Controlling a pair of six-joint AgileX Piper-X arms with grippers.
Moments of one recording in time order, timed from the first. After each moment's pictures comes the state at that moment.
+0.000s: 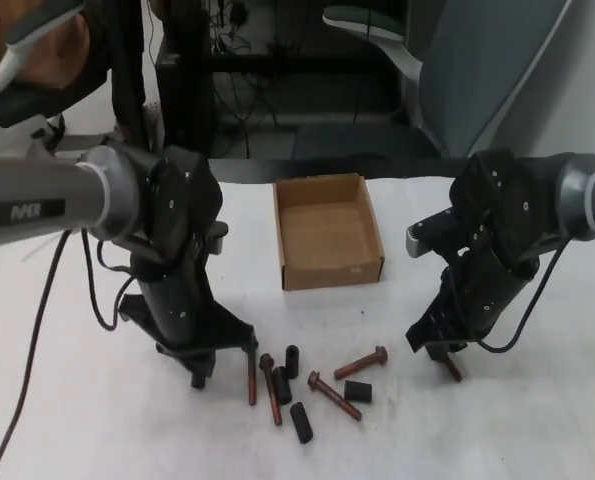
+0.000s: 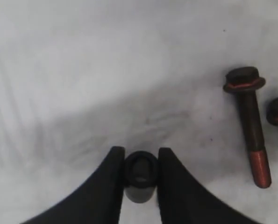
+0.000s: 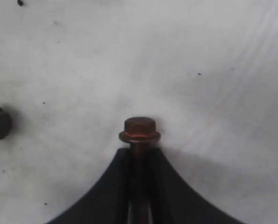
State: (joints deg) left arm -23.0 103.5 -63.1 45.8 2.9 -5.8; right arm 14.4 105.0 -62.0 38.3 -6.3 -11.9
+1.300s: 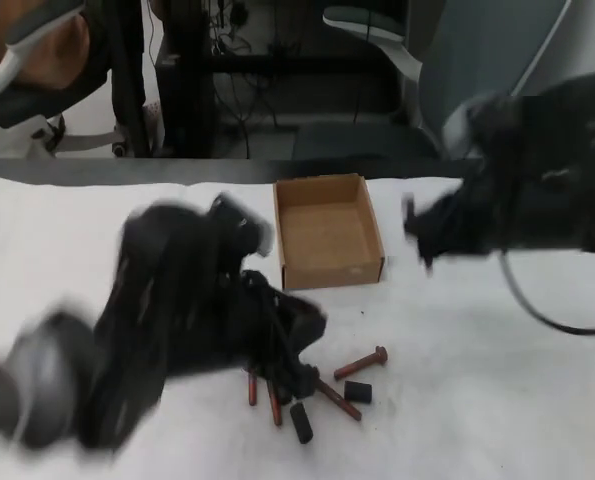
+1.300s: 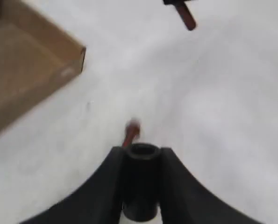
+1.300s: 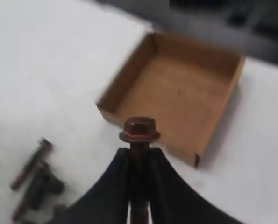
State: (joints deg) left arm -34.3 83.1 -30.1 -23.9 23.4 -5.0; right arm 15.5 77.9 -47.5 7.7 -22.9 -5.4
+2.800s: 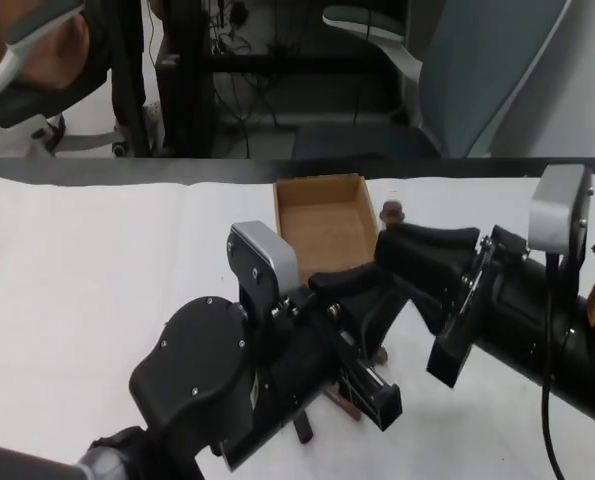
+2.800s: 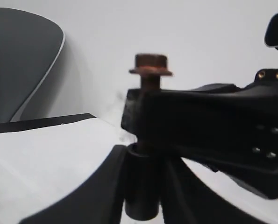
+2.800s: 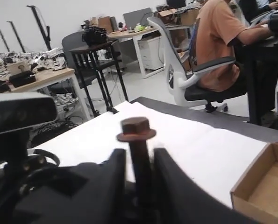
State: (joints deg) left arm -49.5 91.9 -26.5 -67.2 8.3 -17.7; right arm 31.8 61.7 -19.9 -36.2 -21.4 12.1
